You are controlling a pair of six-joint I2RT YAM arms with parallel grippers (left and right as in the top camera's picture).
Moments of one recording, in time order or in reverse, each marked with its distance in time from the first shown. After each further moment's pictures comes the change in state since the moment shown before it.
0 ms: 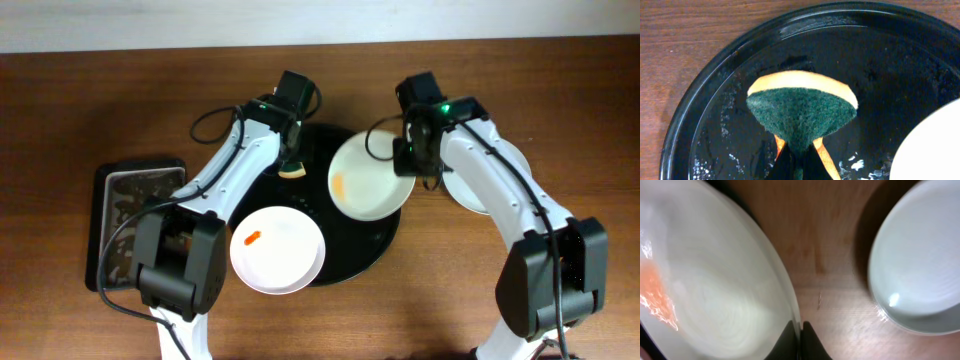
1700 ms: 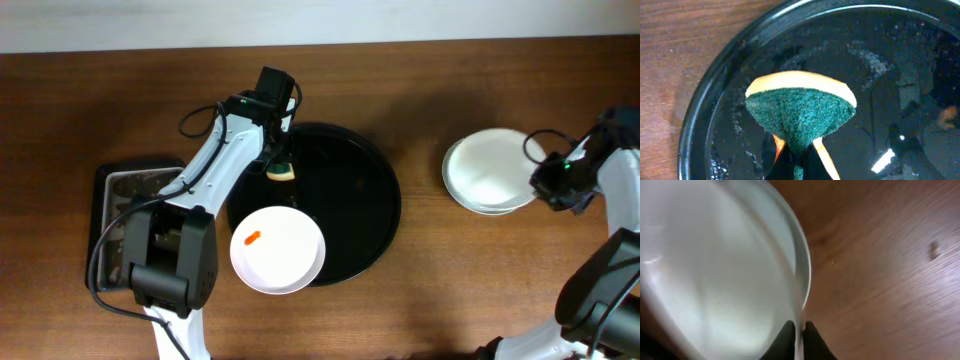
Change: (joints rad) left arm 0.075 0.000 0.002 -0.043 0.099 0.145; right arm -0.760 -0.066 -0.239 0.128 -0.272 -0.002
